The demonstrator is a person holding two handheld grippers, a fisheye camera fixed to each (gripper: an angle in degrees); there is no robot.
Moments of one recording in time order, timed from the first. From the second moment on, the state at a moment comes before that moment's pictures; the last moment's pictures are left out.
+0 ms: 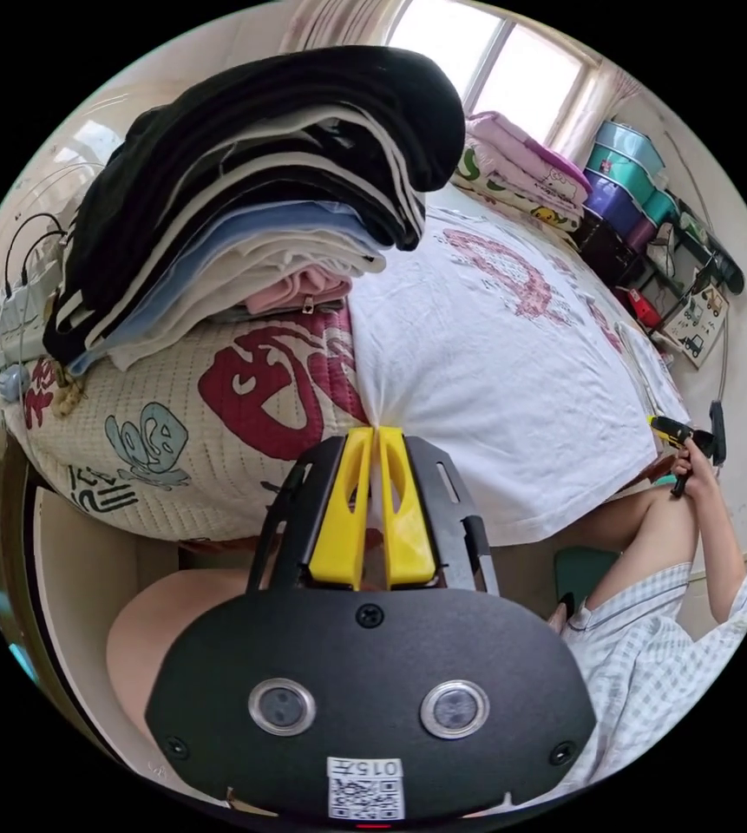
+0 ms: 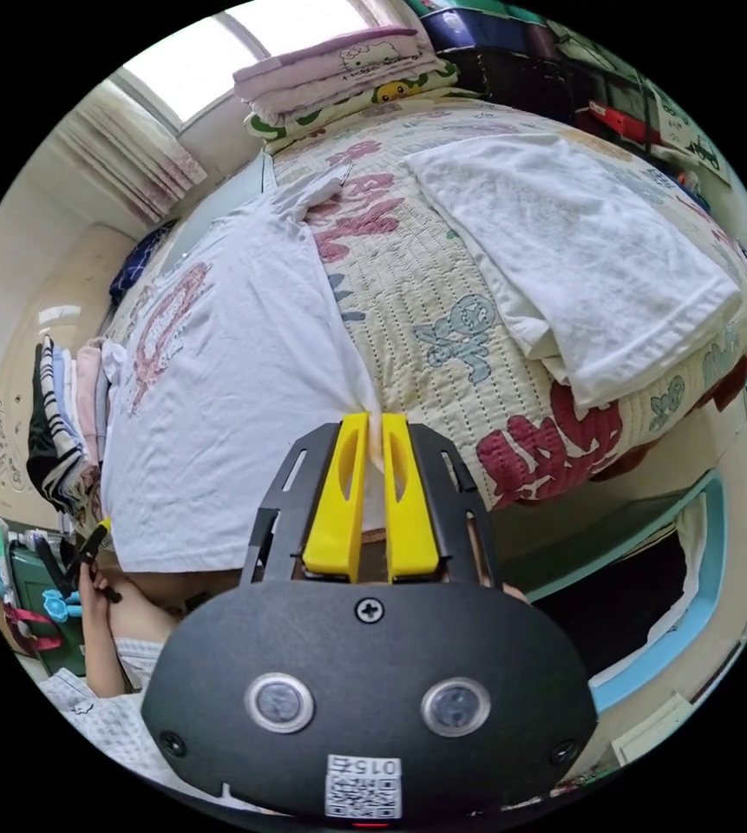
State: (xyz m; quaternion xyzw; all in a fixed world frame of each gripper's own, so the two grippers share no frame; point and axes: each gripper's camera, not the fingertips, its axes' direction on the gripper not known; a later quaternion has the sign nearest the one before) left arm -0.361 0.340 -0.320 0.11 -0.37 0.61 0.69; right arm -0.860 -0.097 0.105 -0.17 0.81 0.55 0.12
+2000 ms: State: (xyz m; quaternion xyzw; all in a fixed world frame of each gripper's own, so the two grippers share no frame) left arm 0.157 0.462 0.460 -0.08 -0.24 0.80 0.54; right arm -0.616 -0.504 -0.055 0.03 0.86 0.44 0.27
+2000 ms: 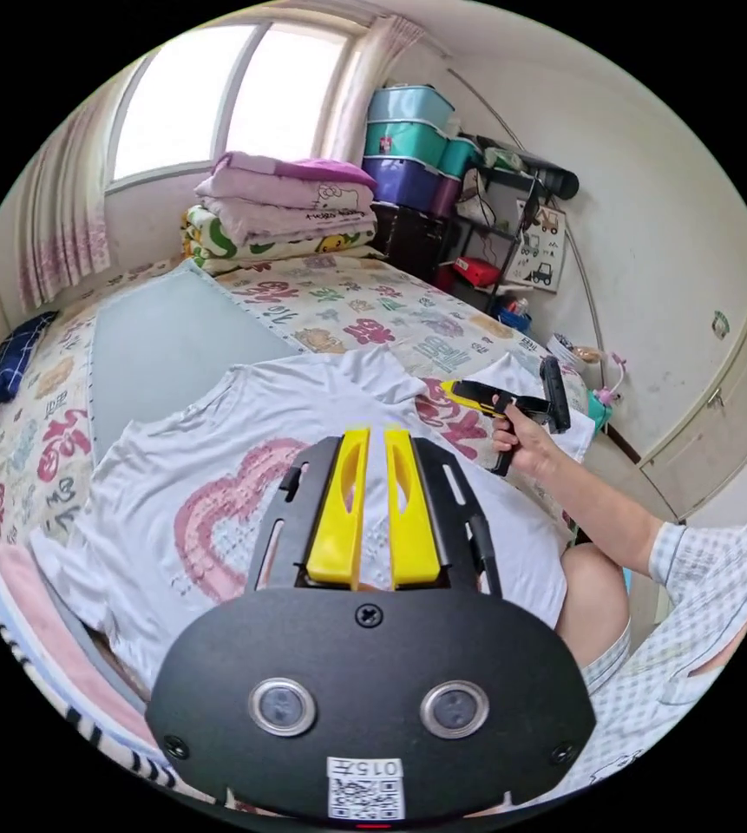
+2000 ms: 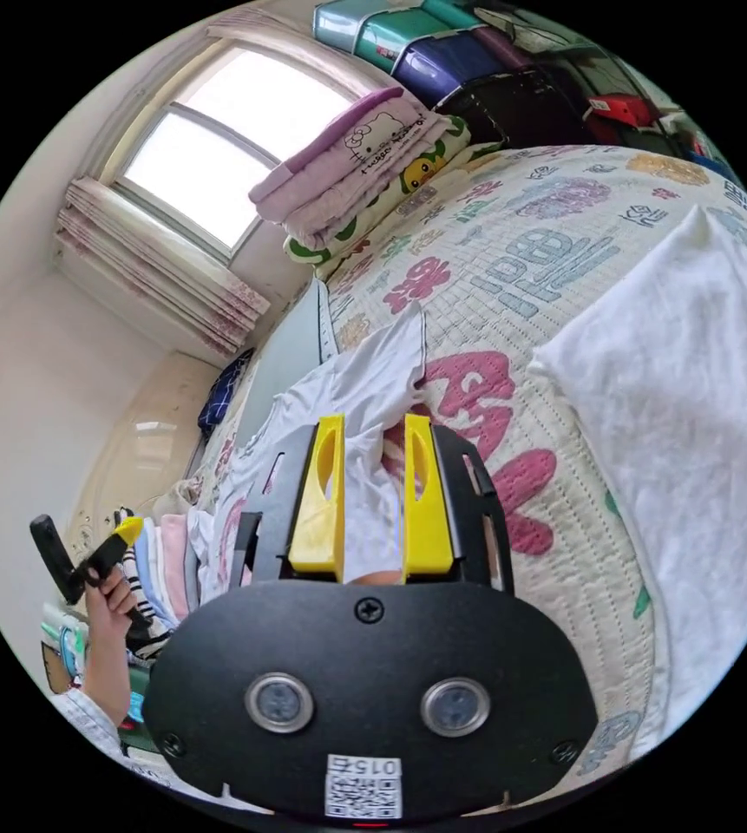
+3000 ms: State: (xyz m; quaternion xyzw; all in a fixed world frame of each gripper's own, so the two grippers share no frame) left arm 0.224 0.294 1.123 -0.10 -0.25 0.65 0.71; right arm -0.592 -0.438 -0.167 0.14 0.82 0.44 0.32
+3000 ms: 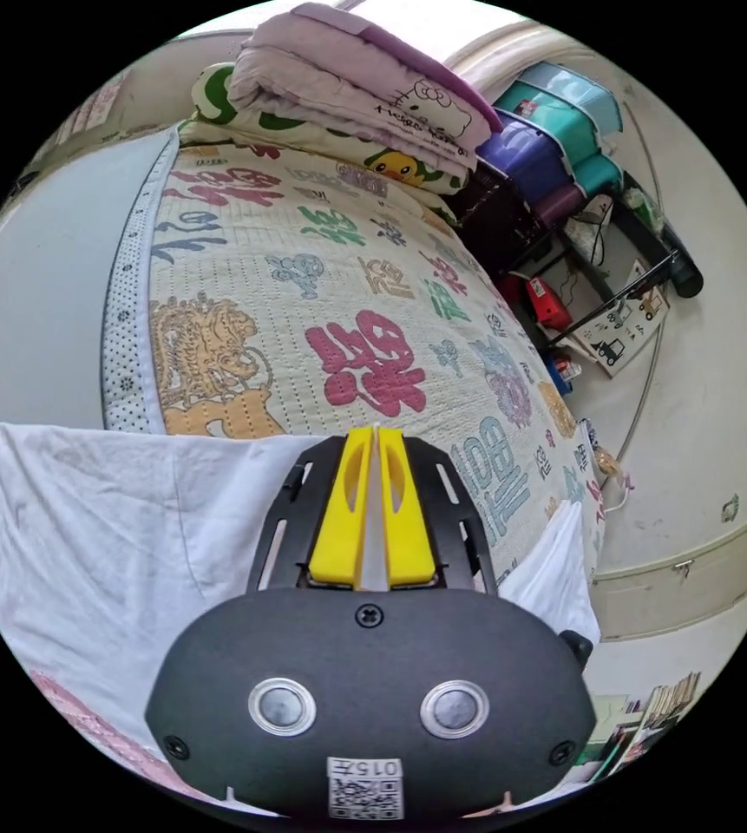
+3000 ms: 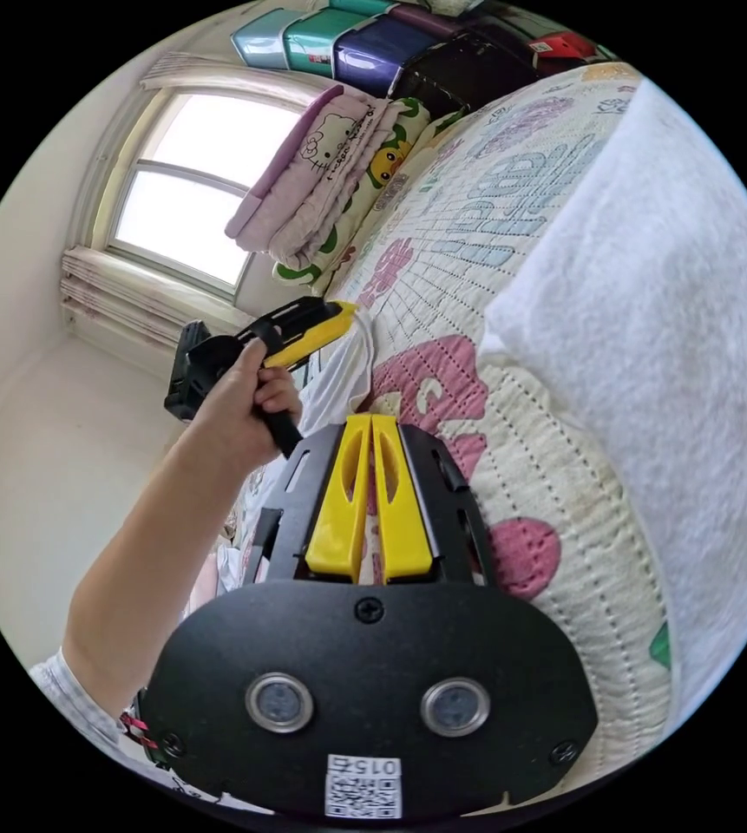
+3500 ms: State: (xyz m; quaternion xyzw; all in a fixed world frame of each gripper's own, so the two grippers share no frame) left arm 0.229 0.202 0.738 -0.04 -0.29 0.68 0.67; right arm -0.477 -0.401 -0.035 -0.13 0.81 0.44 0.37
